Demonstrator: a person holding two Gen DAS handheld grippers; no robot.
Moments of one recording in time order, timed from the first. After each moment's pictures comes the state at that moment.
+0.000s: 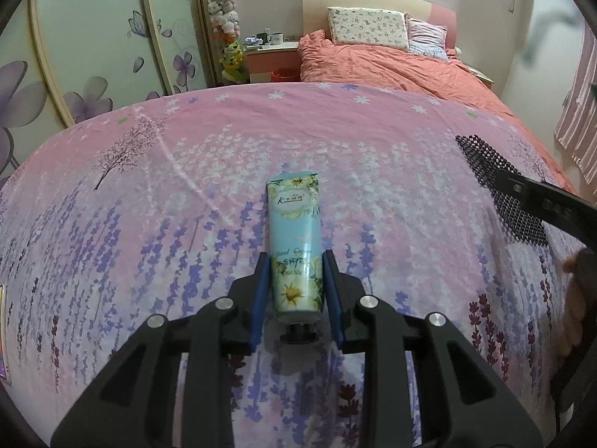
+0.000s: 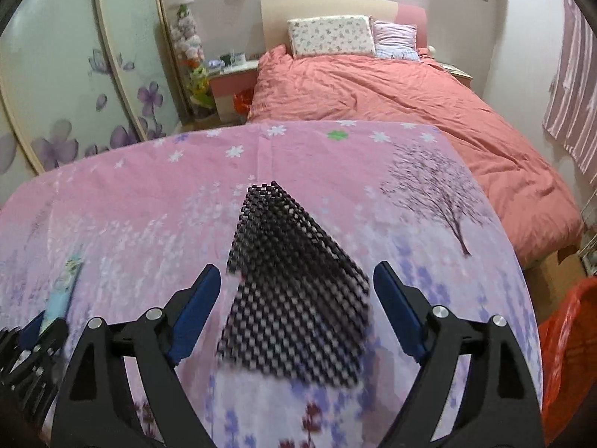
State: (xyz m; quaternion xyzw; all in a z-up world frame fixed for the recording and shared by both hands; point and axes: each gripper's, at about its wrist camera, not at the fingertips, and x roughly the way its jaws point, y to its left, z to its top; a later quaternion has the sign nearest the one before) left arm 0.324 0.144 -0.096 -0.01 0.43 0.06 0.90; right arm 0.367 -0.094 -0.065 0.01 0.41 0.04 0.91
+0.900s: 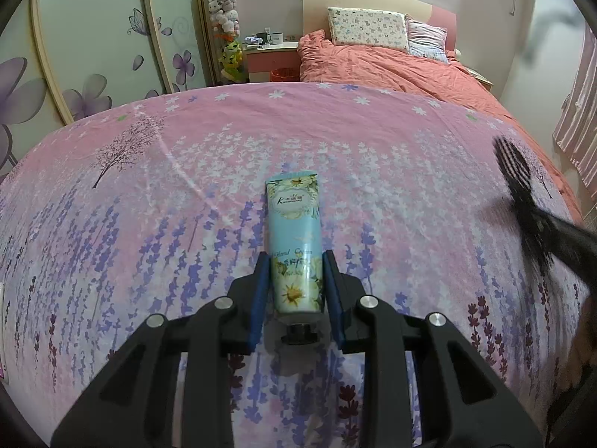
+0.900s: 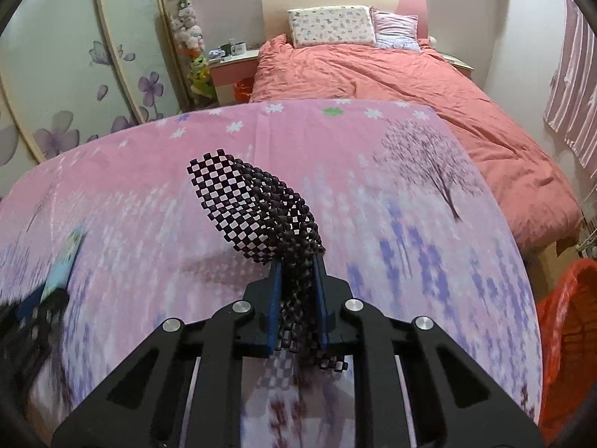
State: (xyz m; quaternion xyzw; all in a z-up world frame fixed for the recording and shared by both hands) left arm 0.324 0.145 -0.096 -0.02 0.43 0.06 0.90; right arm 0.319 -0.106 -0.066 0.02 0.42 0.05 0.90
